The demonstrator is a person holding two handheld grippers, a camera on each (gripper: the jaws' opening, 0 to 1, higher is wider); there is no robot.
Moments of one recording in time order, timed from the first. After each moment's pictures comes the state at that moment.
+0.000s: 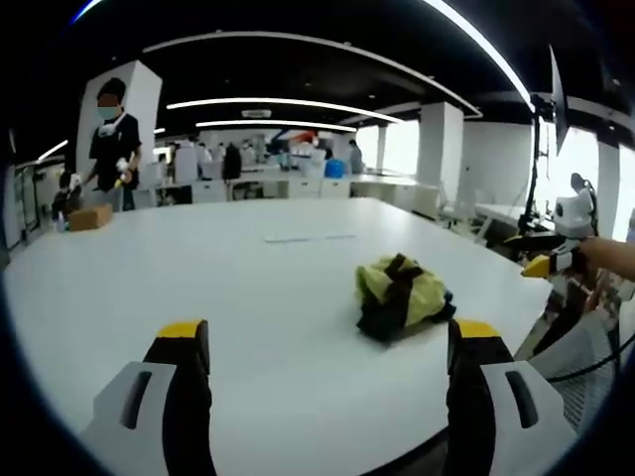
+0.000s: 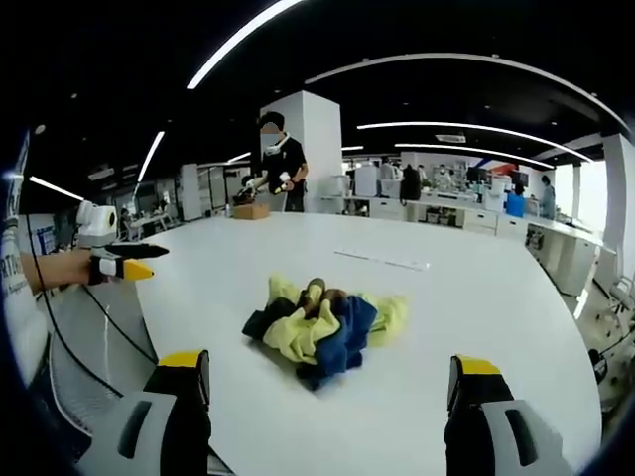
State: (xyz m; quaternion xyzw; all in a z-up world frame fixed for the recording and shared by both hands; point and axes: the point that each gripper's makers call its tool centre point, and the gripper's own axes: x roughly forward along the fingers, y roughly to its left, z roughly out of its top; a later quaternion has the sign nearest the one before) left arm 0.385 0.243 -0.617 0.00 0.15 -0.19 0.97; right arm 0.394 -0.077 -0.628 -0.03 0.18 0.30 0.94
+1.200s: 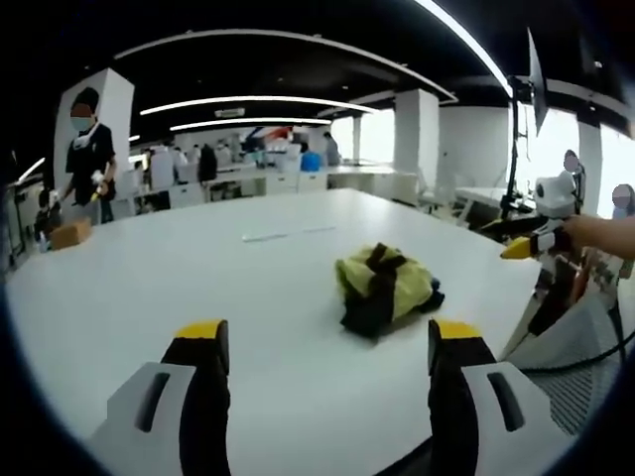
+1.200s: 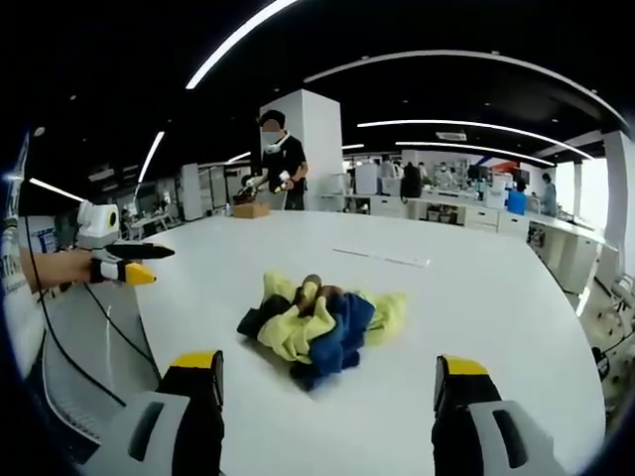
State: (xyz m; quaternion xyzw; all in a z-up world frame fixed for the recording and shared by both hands) left arm 0.395 0.220 -0.626 0.03 0.16 -0.24 0.96; right arm 0.406 -0.080 -0.636 -0.03 0.19 0.30 0.93
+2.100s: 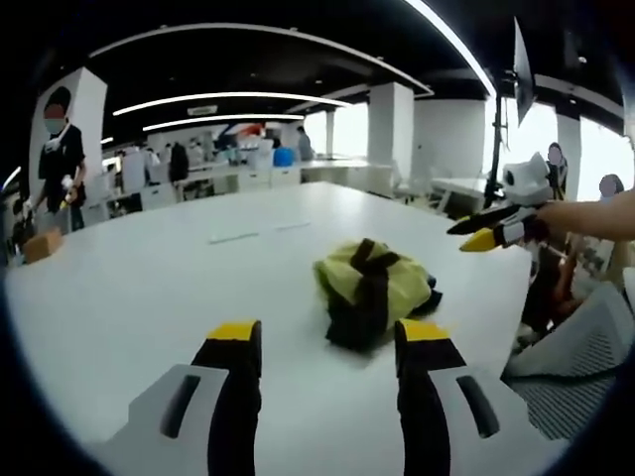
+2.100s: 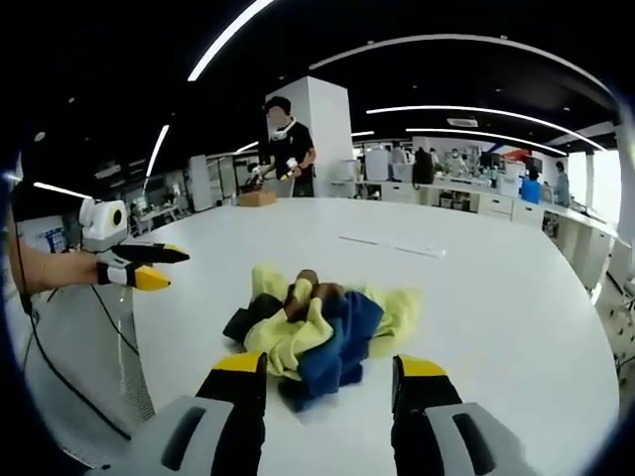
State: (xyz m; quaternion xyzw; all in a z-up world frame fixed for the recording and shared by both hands) left arm 0.436 0.180 -0.648 0.04 0.17 -0.30 0.94; right arm 0.454 -0.056 -0.662 -0.03 0.22 0.33 0.92
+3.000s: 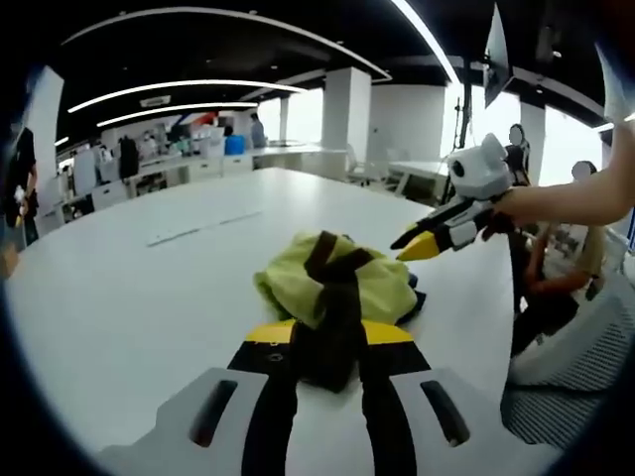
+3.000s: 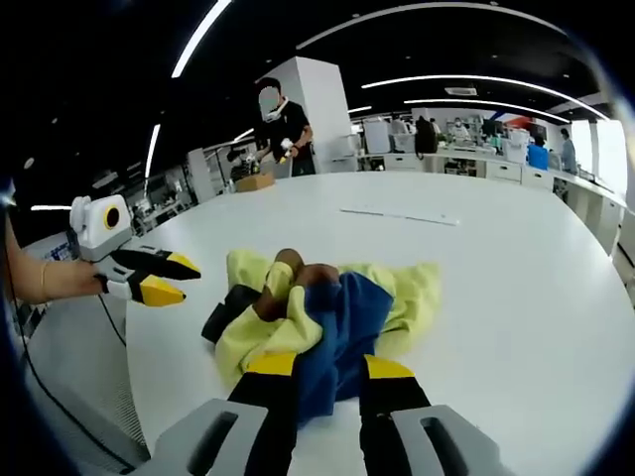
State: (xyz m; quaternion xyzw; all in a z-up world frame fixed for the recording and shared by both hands) left arm 0.468 0.111 -0.677 0.06 0.19 -0.40 0.89; right arm 0.491 -0.035 -0.704 0.00 0.28 0.34 0.90
